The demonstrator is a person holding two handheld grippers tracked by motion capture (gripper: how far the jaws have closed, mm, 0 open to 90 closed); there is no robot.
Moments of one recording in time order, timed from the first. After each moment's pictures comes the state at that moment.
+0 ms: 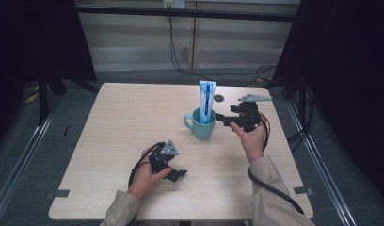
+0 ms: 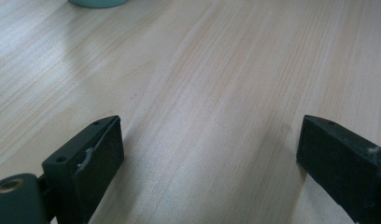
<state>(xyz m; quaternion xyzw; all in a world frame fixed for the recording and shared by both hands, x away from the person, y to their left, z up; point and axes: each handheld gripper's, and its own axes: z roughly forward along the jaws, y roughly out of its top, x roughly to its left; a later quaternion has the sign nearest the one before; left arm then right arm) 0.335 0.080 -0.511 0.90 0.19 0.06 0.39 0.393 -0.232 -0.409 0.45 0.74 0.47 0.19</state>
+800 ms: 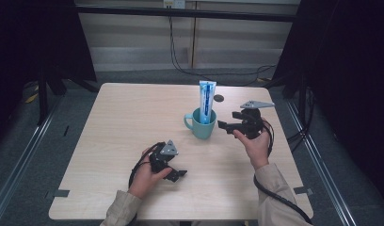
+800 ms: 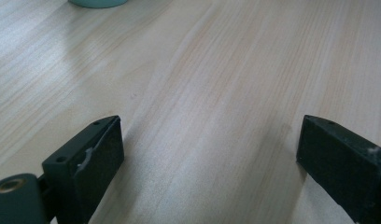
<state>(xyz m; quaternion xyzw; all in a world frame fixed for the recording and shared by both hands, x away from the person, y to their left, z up) 0.336 0.080 -0.511 0.90 0.19 0.06 0.39 0.375 -0.238 -0.416 0.44 0.75 0.46 0.18</state>
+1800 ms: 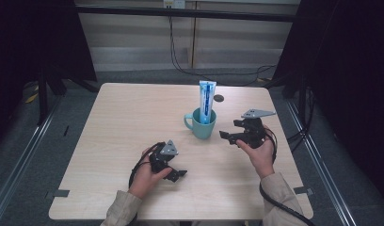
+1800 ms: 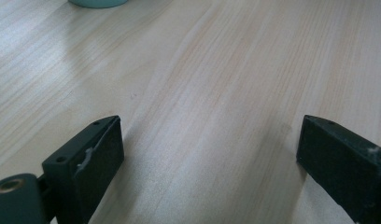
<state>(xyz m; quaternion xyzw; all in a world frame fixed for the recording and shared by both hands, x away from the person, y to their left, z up) 0.336 0.080 -0.511 0.90 0.19 0.06 0.39 0.354 -0.244 -0.429 0.42 0.77 0.44 0.17</state>
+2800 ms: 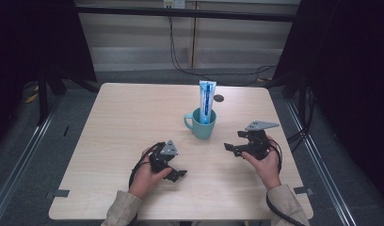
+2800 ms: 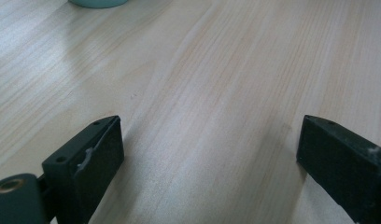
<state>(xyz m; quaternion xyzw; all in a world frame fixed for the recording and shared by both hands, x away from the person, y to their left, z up) 0.336 0.080 -0.511 0.90 0.19 0.06 0.39 0.331 -0.258 -0.455 0.41 0.79 0.43 0.16</state>
